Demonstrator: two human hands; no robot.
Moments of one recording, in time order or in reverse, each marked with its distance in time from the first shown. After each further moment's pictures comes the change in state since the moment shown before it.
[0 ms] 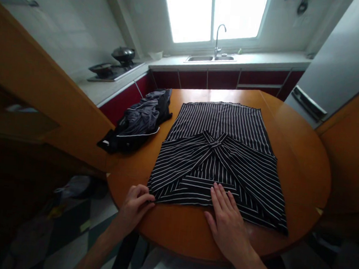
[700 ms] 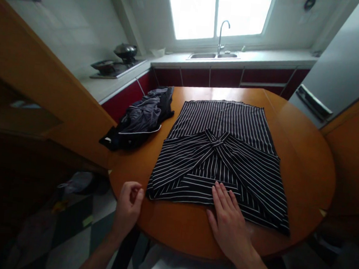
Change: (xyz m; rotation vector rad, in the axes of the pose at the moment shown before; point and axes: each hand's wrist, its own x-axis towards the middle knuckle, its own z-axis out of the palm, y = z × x) left_hand -0.003 0.000 0.011 -0.057 0.396 -0.280; right_hand 0.000 0.001 0.001 -0.009 -0.001 0.006
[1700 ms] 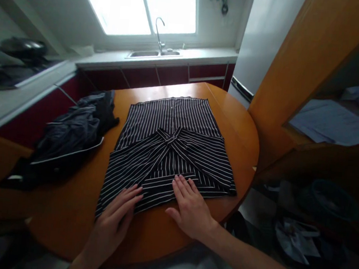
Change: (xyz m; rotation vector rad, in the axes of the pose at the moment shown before) left_hand 0.032 0.058 0.042 -0.105 -0.417 0.699; right_hand 0.015 -0.008 -0.028 0.167 -0.052 0.079
